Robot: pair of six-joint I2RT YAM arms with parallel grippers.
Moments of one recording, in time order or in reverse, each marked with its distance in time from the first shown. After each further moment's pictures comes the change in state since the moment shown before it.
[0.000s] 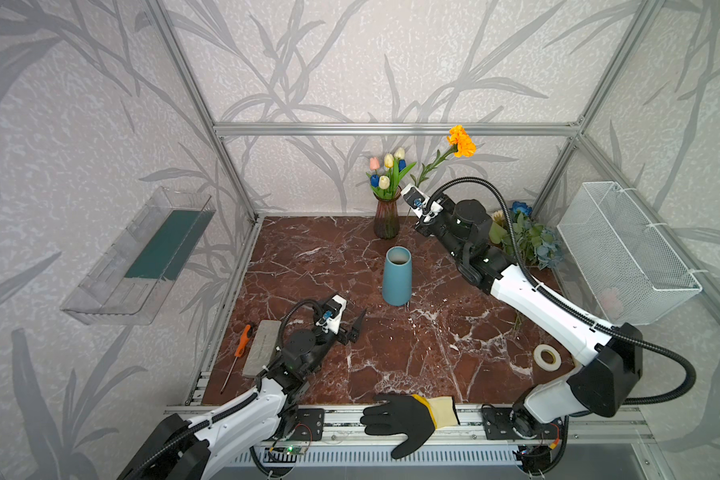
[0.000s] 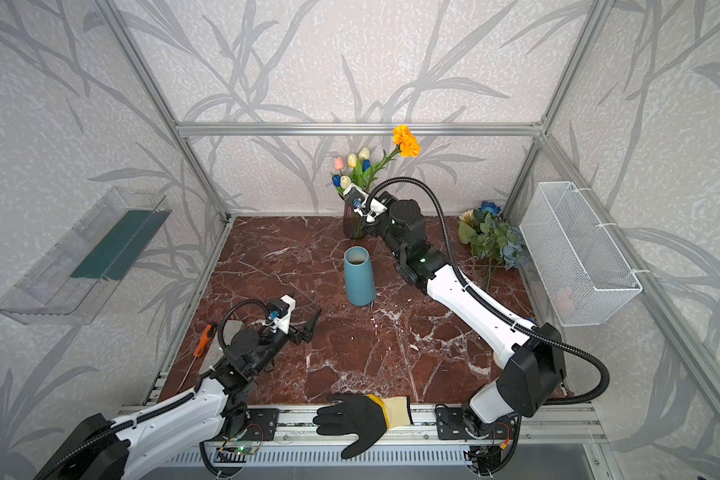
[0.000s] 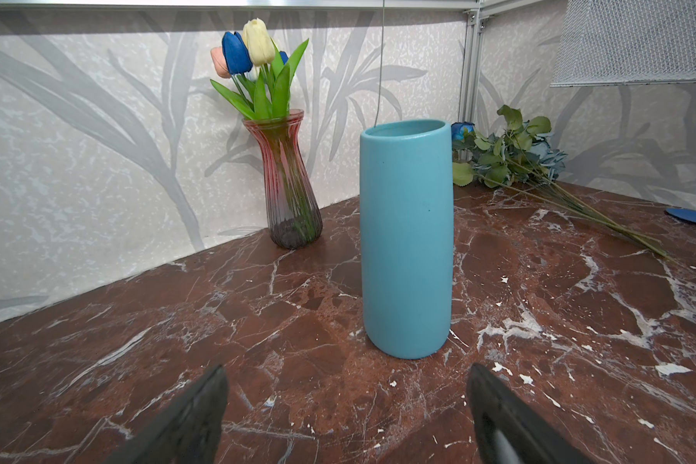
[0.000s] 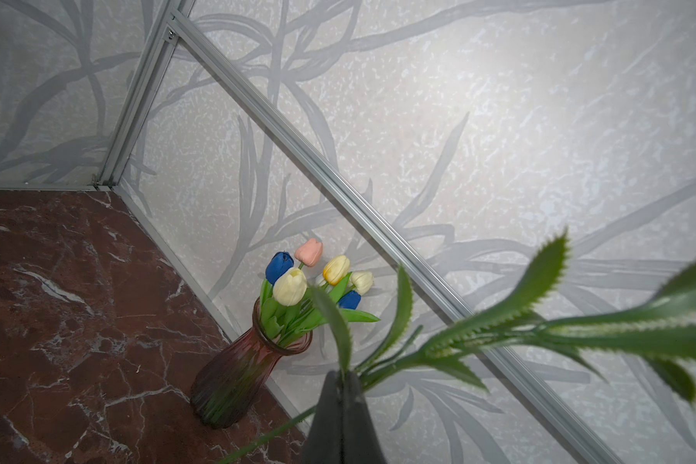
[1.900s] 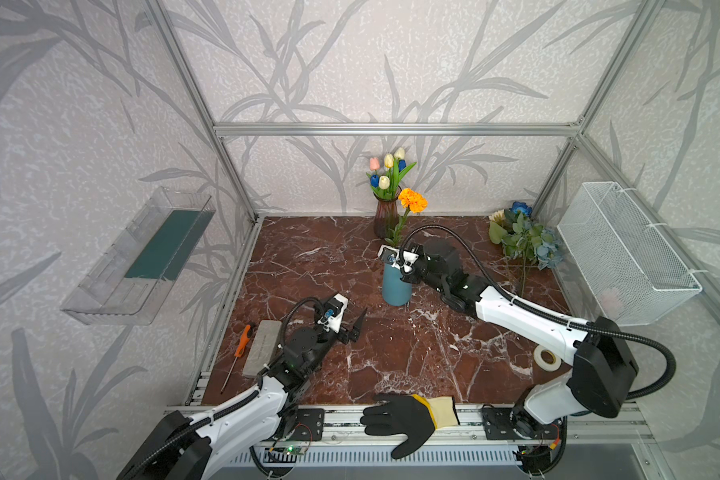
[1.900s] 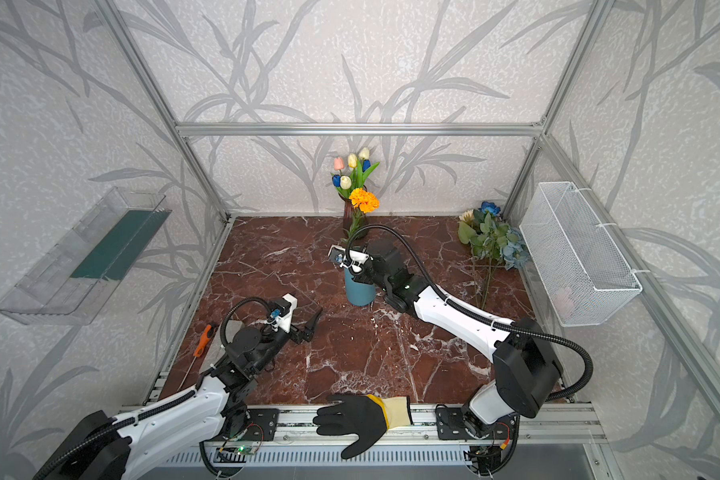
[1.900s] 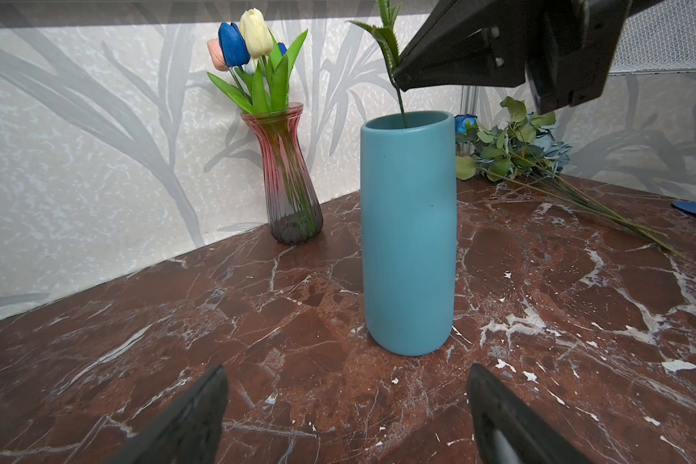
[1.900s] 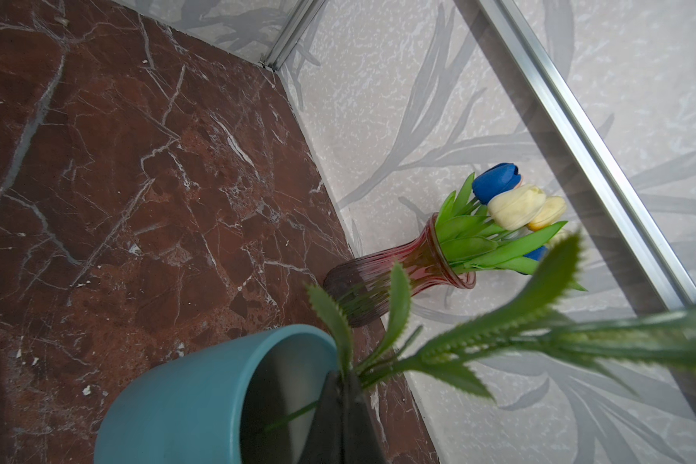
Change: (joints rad) left arm 0.000 0.016 0.016 -0.014 -0.014 0.011; right arm 0.106 0.004 -0.295 -0.077 -0.070 -0.089
